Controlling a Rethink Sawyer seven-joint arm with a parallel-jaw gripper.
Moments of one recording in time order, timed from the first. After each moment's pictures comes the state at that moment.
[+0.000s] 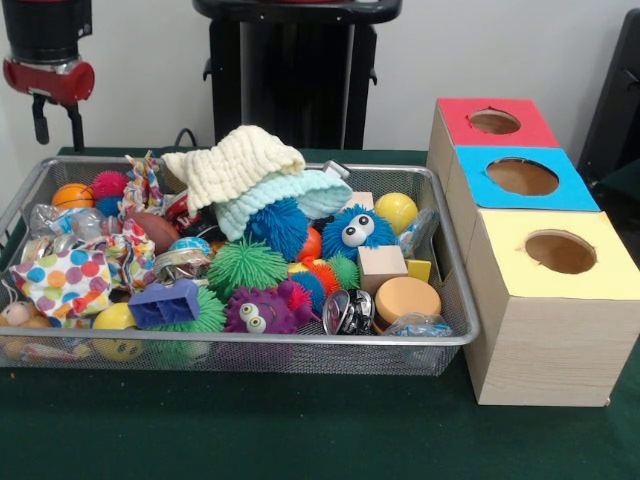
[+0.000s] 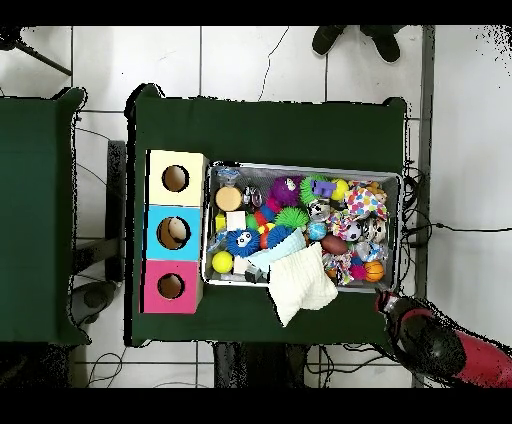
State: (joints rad) arm -1.17 -0.69 0.29 1.93 -0.68 0.30 1.80
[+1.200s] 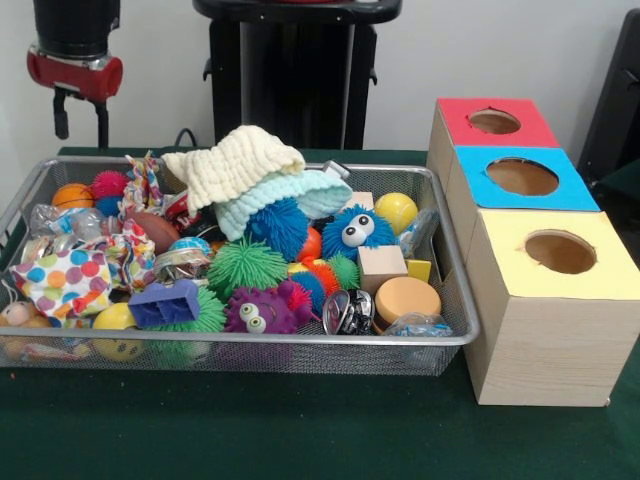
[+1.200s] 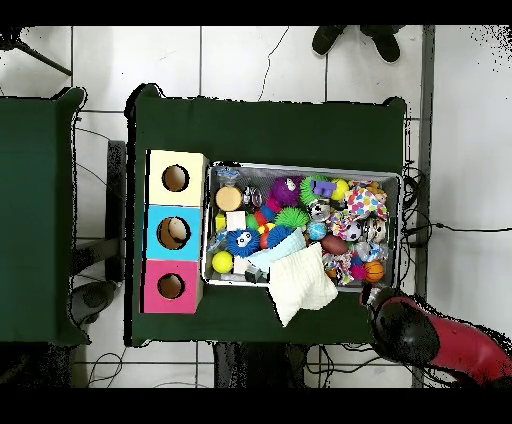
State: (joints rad) arm -0.96 -0.74 0.17 1.93 -0.65 0.30 1.80
